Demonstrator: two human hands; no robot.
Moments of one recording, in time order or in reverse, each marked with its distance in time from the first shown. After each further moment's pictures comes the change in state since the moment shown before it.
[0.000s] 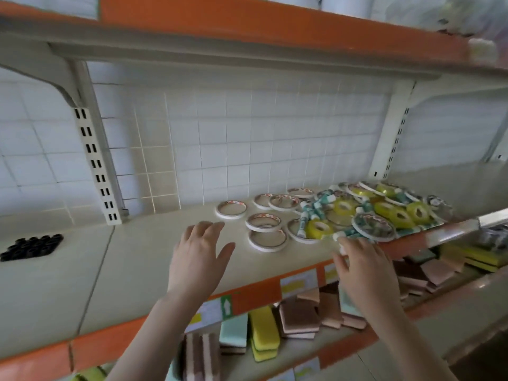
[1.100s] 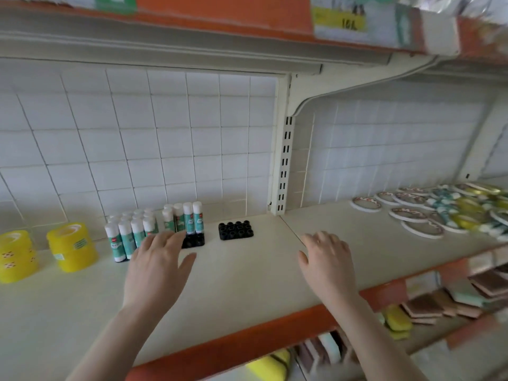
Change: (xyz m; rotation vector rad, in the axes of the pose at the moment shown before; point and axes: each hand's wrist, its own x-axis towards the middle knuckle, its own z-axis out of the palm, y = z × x) left_hand -0.065 -0.388 -0.243 0.292 0.070 -0.033; right_hand -0.059 -0.456 -0.026 0.018 -0.104 -0.096
